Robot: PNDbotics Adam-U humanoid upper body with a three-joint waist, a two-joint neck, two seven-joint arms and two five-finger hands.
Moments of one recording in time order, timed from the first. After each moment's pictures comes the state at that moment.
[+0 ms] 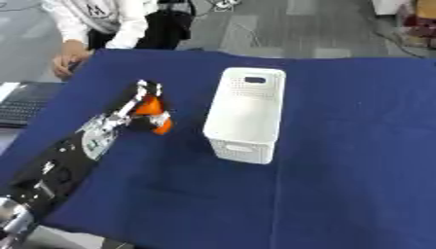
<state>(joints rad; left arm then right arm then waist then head) -0.71 0.53 -0.16 -0.80 -0.67 -0.75 0.33 -0.46 -0.44 0.09 -1.98 0.22 -0.05 0.02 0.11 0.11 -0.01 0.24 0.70</state>
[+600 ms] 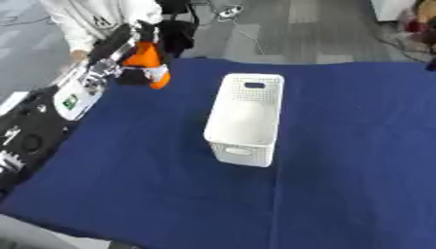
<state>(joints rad) -0.79 0.63 -0.27 -1.11 -0.45 -0.58 0.14 -0.45 -0.46 0.09 -1.98 0.22 -0.04 0.02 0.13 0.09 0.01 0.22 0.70</state>
